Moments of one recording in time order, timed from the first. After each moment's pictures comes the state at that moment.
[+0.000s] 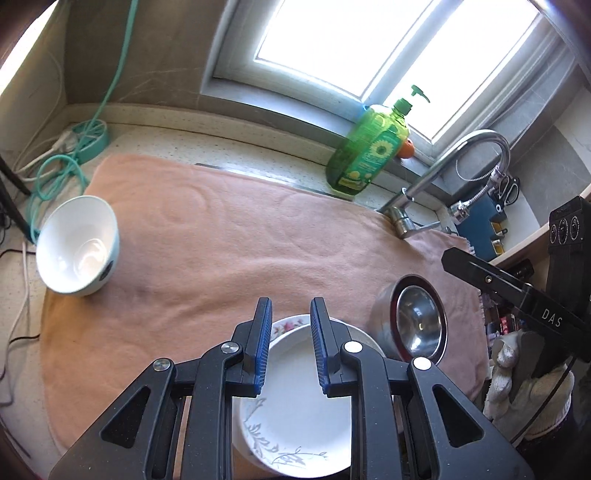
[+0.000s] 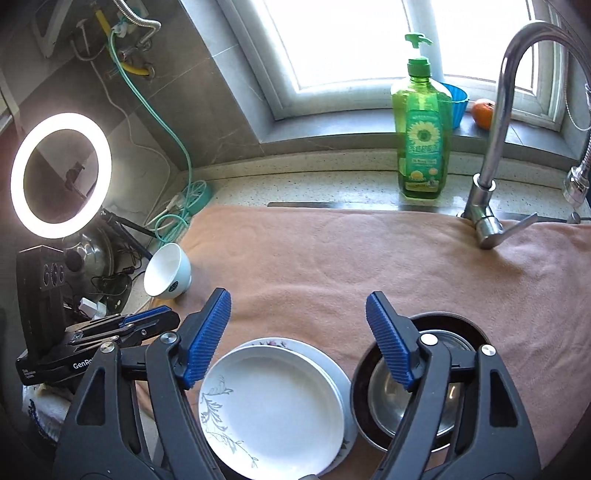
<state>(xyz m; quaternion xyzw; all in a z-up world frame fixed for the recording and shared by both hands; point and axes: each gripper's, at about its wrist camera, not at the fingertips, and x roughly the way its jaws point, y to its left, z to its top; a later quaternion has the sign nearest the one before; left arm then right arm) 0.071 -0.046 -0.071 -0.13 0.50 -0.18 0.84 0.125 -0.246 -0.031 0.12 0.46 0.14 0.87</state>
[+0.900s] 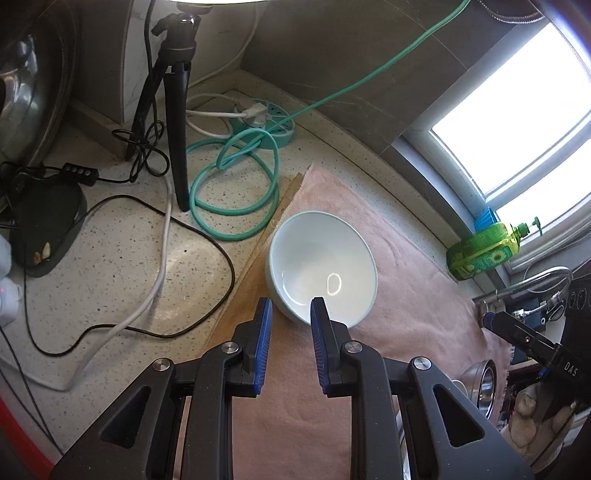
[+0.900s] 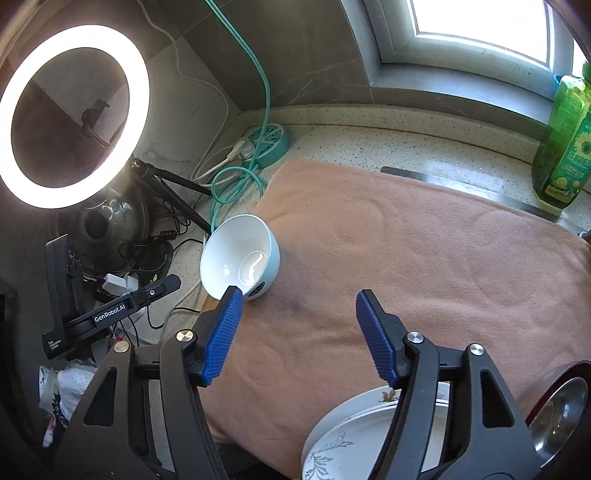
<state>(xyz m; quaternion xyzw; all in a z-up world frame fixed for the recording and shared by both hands) 0.085 0.155 -0.119 -0.26 0.48 -0.01 0.84 0.200 -0.080 -0.083 0.11 0.55 0.23 0.80</state>
